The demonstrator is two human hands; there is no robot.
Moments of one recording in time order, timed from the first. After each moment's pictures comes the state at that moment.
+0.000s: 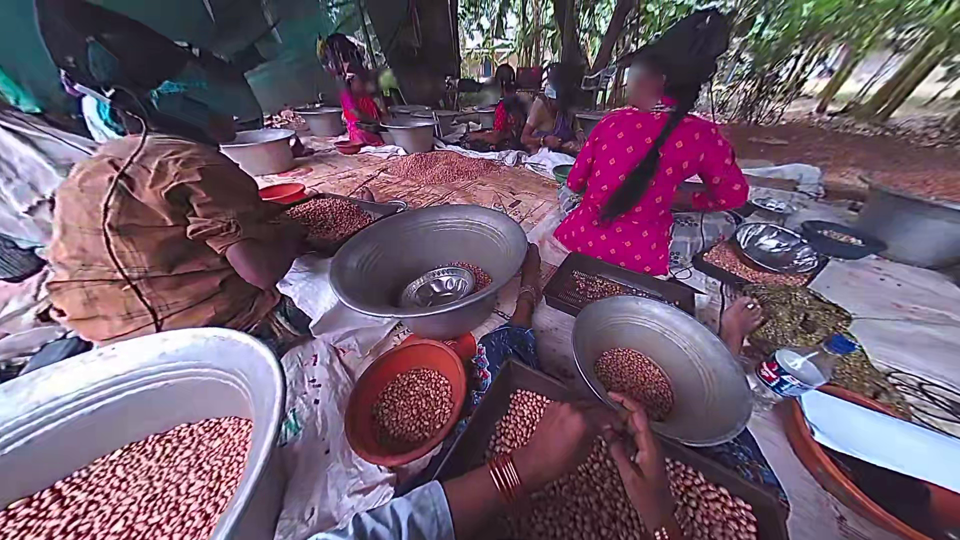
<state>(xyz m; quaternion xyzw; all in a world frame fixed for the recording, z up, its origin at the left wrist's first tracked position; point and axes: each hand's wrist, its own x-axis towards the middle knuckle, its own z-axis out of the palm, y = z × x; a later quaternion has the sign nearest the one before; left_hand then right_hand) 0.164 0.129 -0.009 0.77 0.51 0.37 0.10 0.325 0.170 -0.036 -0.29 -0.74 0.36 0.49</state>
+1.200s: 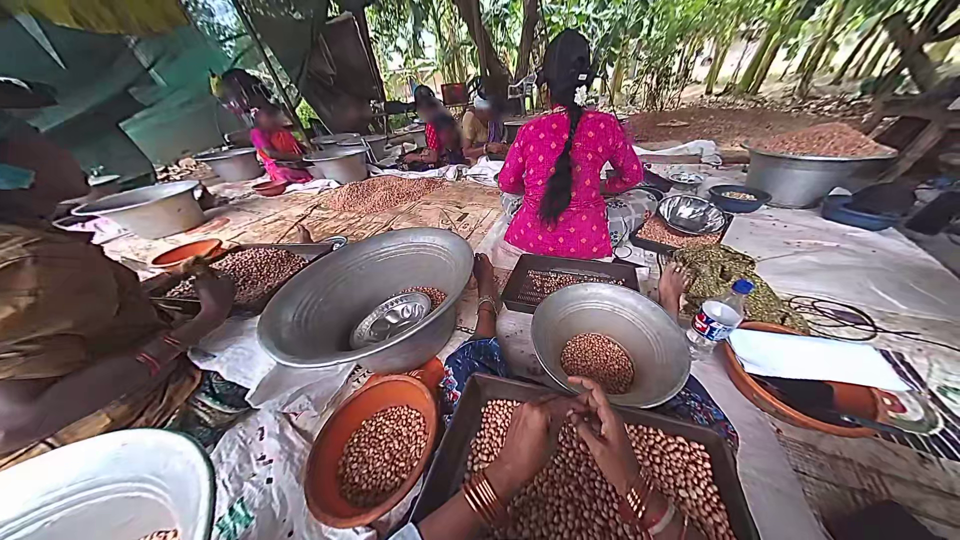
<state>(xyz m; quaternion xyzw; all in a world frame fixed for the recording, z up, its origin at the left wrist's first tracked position) 0.167 0.129 -0.011 0.74 0.55 0.38 0.13 0.327 0.170 -0.028 -0.31 -0.71 0.41 0.47</state>
